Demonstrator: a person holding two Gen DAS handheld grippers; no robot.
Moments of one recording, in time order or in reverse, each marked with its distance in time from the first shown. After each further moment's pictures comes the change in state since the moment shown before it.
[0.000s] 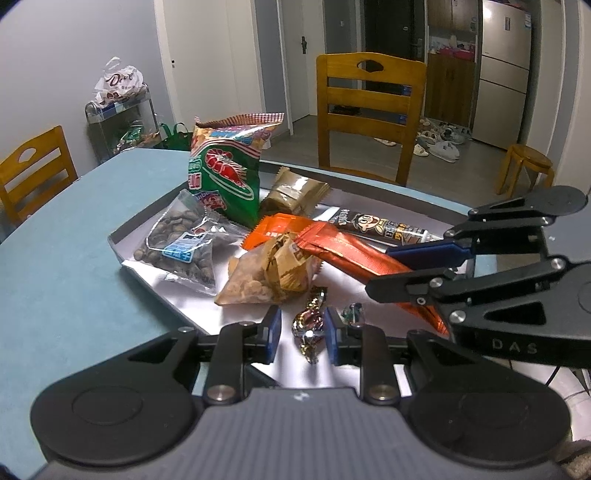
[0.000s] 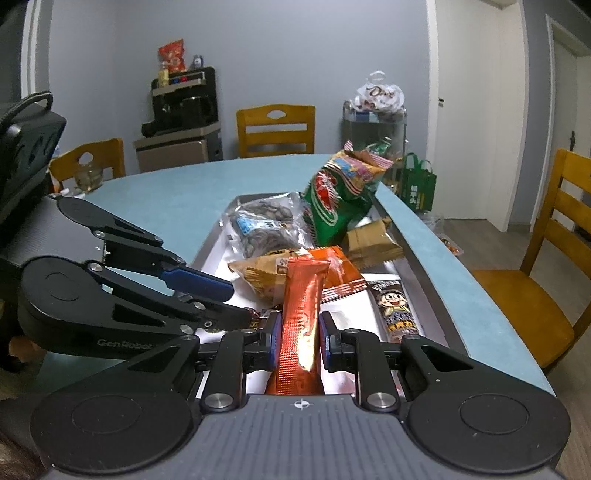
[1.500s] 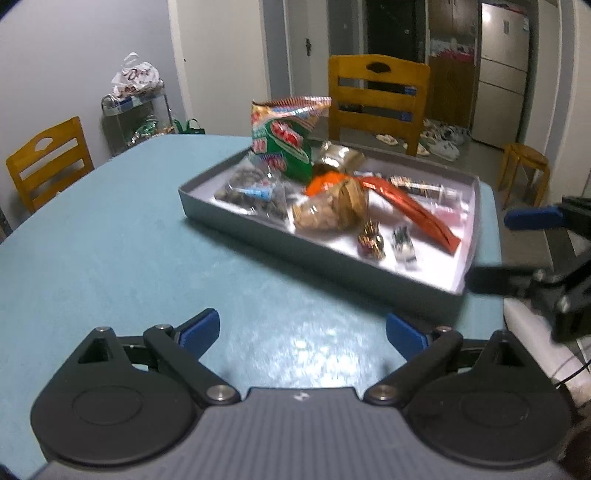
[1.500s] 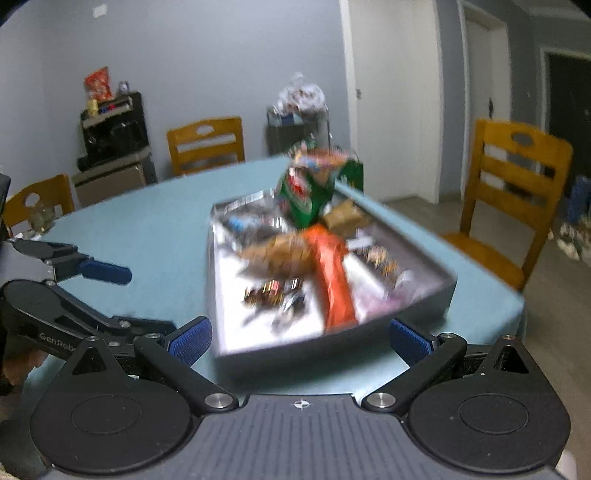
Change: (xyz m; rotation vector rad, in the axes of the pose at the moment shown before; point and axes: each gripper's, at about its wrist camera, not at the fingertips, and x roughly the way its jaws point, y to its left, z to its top) left arm -0.070 0.052 -0.067 -0.006 -0.005 -0.003; right arm -0.039 0.066 -0.027 0.216 -0.001 -0.234
